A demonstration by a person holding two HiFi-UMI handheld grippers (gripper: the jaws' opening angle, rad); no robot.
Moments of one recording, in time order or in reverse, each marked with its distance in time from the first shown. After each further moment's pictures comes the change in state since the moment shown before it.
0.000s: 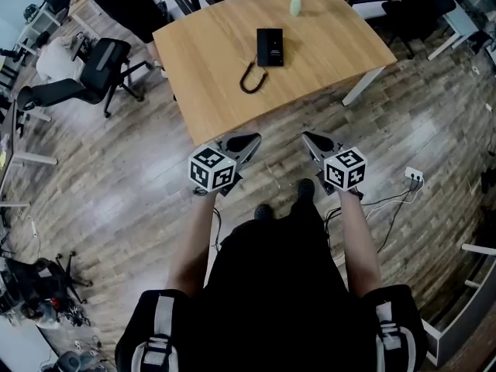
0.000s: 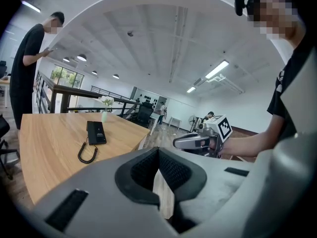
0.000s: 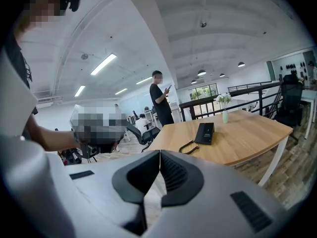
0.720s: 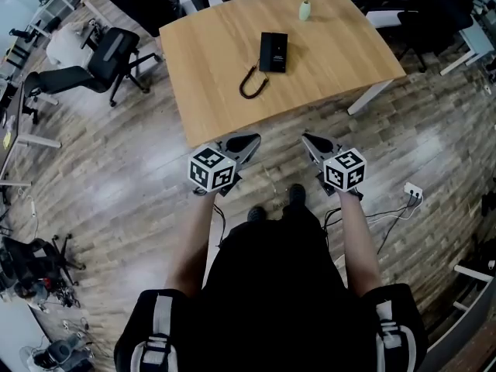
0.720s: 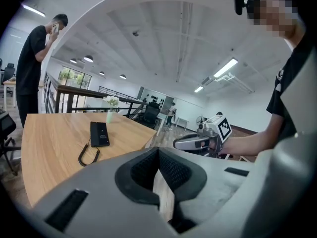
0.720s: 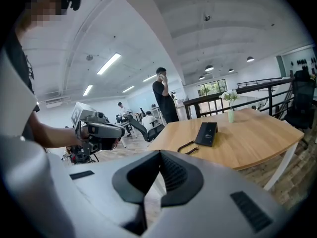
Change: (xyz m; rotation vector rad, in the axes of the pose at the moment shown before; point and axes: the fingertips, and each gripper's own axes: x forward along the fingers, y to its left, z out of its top) left arm 0.045 0.010 0.016 -0.029 0.000 0.085; right arm 0.008 -0.052 0.009 -0.026 0.039 0.103
